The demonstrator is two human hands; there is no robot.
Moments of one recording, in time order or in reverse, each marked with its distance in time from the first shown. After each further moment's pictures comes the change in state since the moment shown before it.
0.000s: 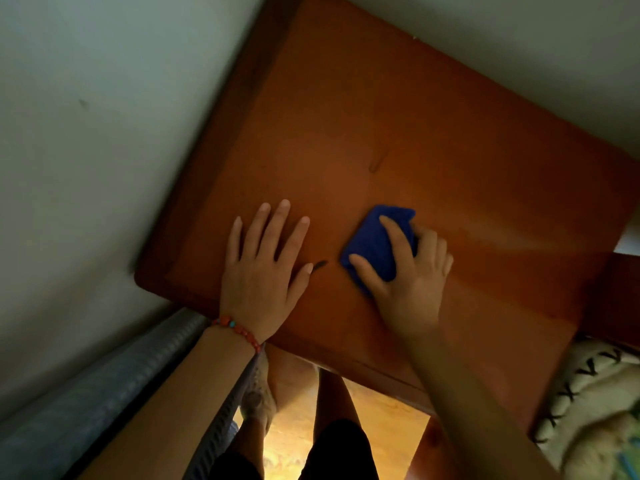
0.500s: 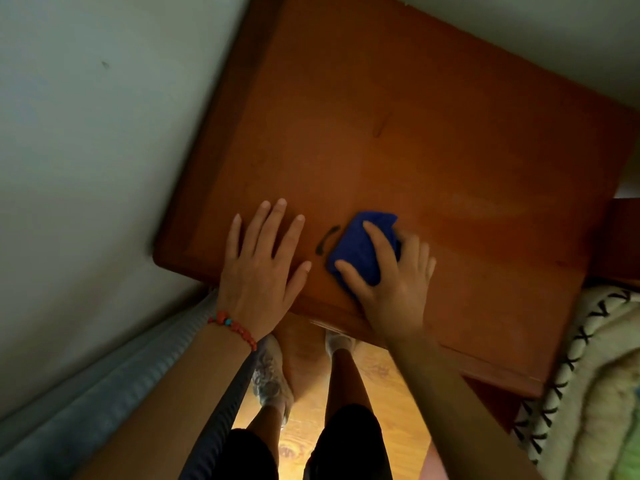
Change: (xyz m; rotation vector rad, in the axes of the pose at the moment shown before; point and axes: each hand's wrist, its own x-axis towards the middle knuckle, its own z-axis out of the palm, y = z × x) left_hand -0.037 -0.017 -0.004 -0.033 0.026 0.106; right_hand -0.055 -0.034 0.011 0.019 0.016 0.056
